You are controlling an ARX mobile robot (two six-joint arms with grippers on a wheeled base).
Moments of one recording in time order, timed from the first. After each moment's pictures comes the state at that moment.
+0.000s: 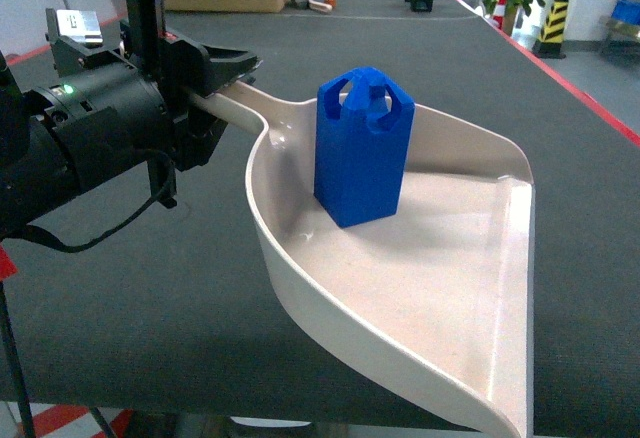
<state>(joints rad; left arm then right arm) -0.25 1.93 0.75 1.28 0.30 -1.29 0.12 0.73 0.51 -0.03 0.15 -0.02</state>
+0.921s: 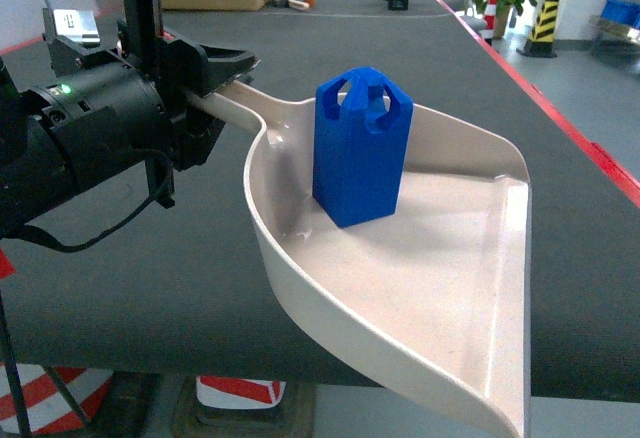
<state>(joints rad) -0.25 1.93 0.75 1.28 0.30 -1.29 0.08 0.66 0.44 -0.01 0.13 -0.04</state>
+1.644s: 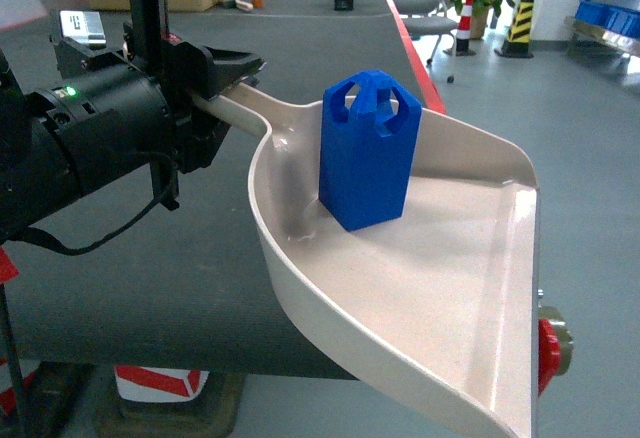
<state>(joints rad) -0.25 1.92 0.75 1.28 0.30 -1.29 0.08 0.66 0.44 -0.01 0.13 -0.05</state>
